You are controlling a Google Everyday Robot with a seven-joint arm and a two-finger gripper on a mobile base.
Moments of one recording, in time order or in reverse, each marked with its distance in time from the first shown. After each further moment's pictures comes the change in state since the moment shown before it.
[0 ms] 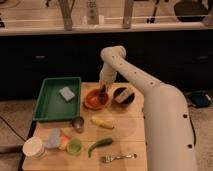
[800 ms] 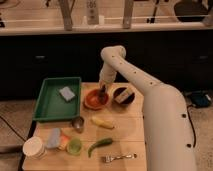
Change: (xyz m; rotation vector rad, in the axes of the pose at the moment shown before) arm -0.001 -0.002 0.000 0.000 -0.014 -0.011
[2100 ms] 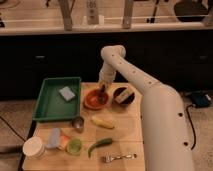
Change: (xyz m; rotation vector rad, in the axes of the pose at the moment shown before) arm -0.001 -0.003 0.000 -0.002 -0.026 -0.019
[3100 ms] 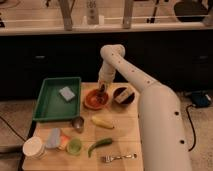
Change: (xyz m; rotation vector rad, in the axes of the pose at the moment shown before) arm 0.000 -0.003 0.000 -0.005 -0.022 -0.012
